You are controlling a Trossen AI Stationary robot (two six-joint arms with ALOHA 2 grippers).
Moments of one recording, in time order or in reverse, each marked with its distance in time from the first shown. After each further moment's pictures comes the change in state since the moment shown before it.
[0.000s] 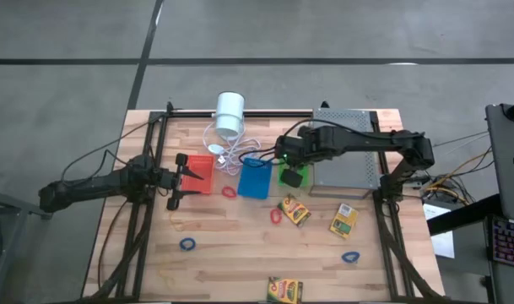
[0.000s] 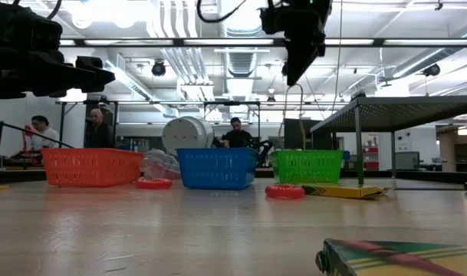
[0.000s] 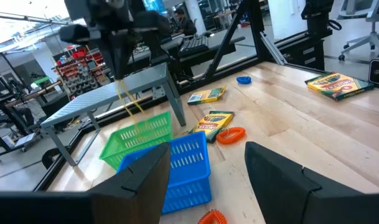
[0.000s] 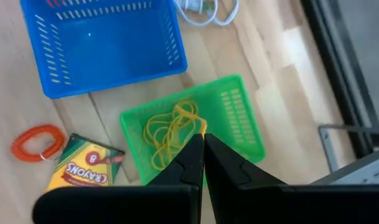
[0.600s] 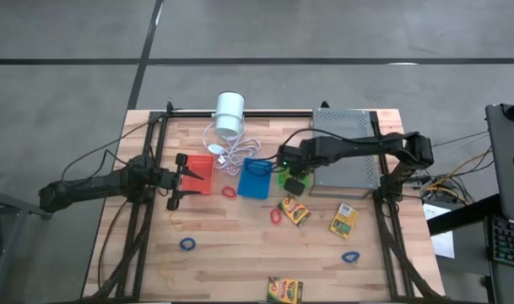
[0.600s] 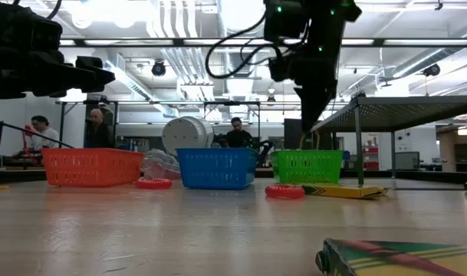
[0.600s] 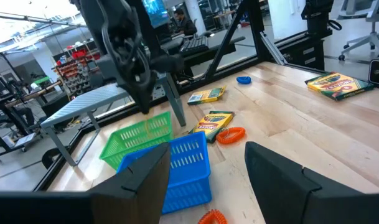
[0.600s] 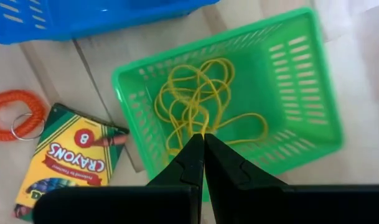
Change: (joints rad) left arm 0.000 0.000 0.000 0.000 0.000 0.000; right arm -0.039 0.001 -0.313 0.240 -0.137 0.001
